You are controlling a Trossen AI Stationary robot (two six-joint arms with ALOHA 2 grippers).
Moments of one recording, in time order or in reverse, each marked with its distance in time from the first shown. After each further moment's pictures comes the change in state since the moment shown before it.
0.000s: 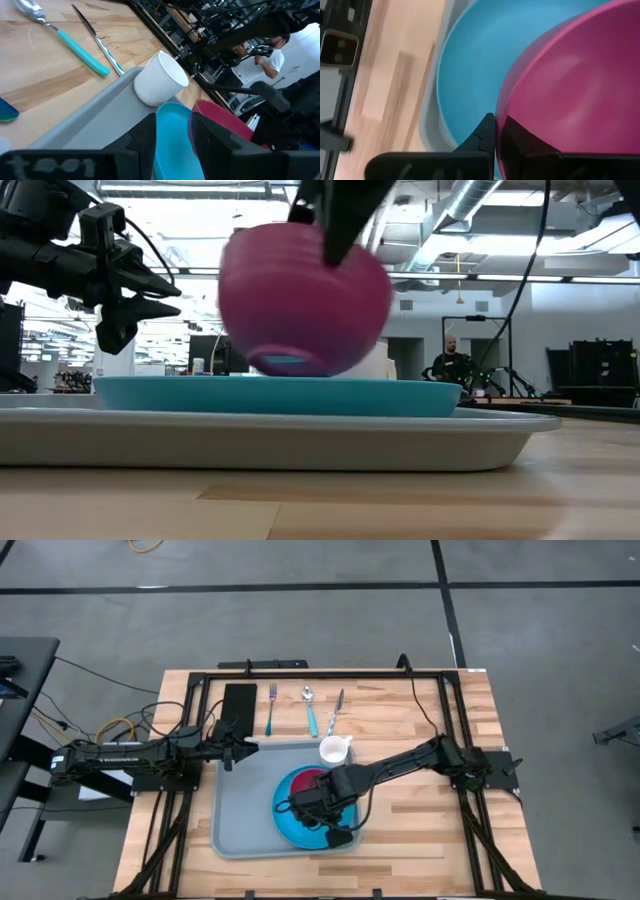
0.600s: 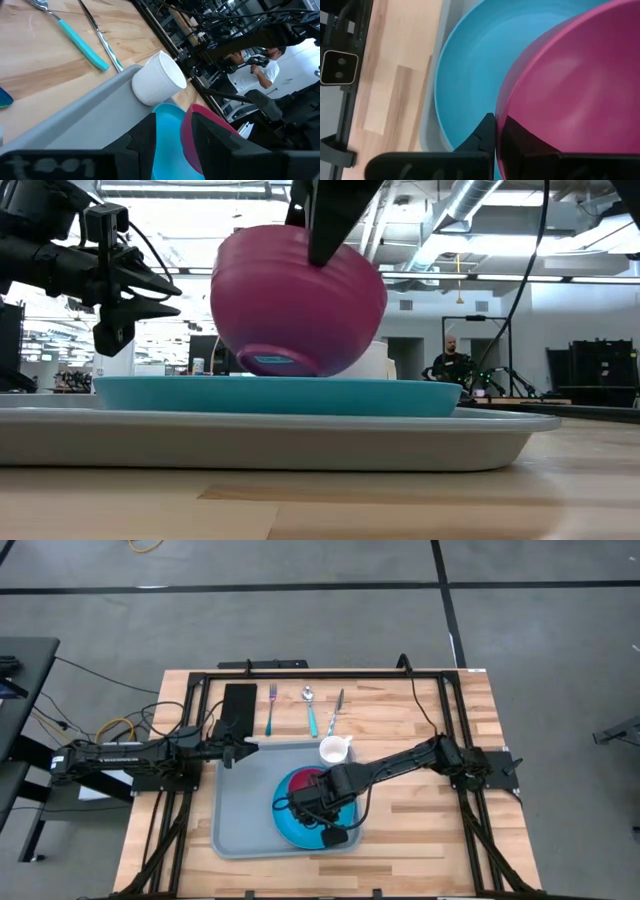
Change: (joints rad) left arm 0.000 0.001 0.000 0.003 -0.002 -0.090; right arm -0.009 0.000 -0.005 0.024 -0.004 0.055
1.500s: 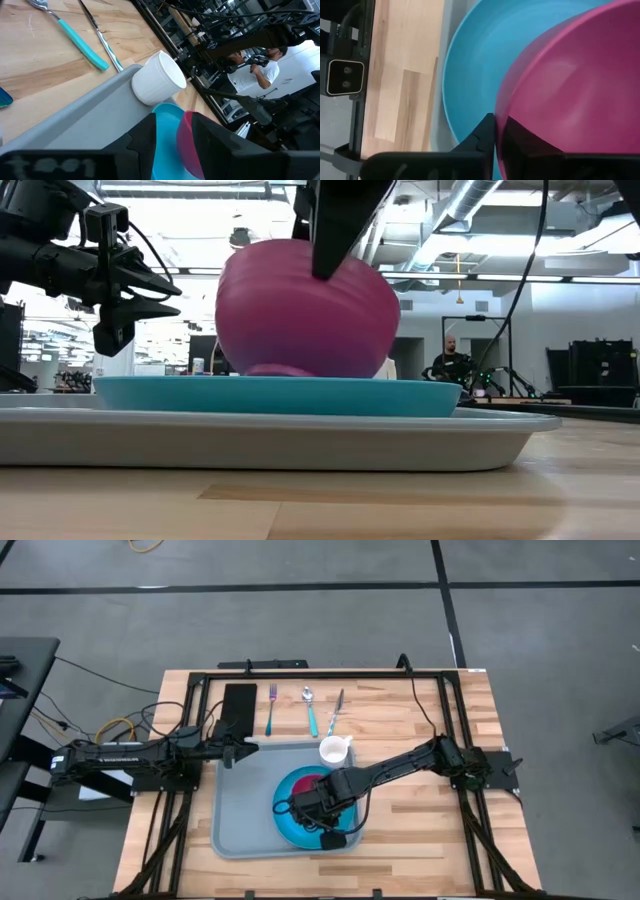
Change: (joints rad) left arm 0.000 0.000 0.000 0.000 0.000 0.000; right arm 0.011 -0.001 -0.053 0.049 -0.026 0.090
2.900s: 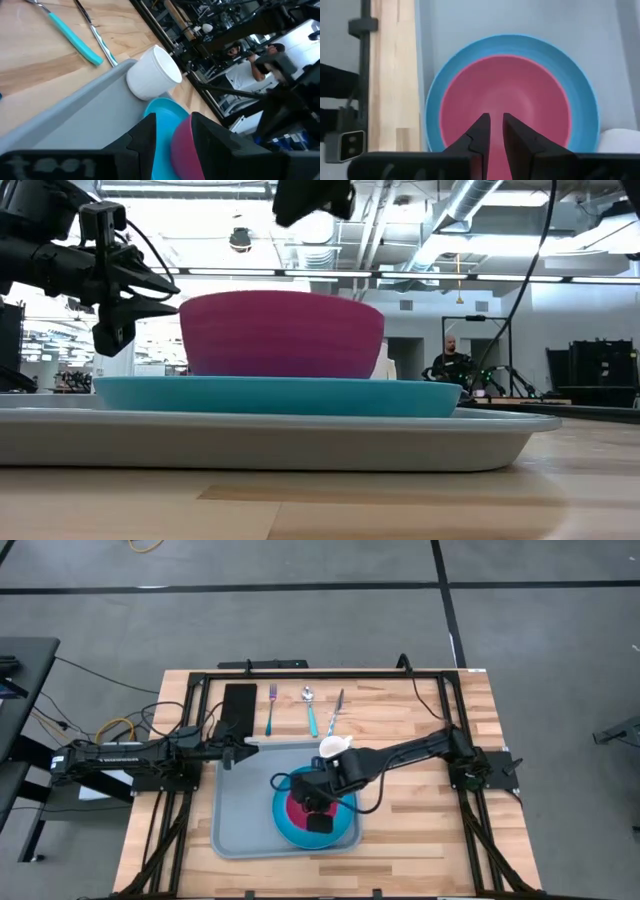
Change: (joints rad) left arm 0.000 0.000 -0.001 0.002 0.037 0.003; right arm -0.042 -0.121 0.001 0.082 0.148 0.186
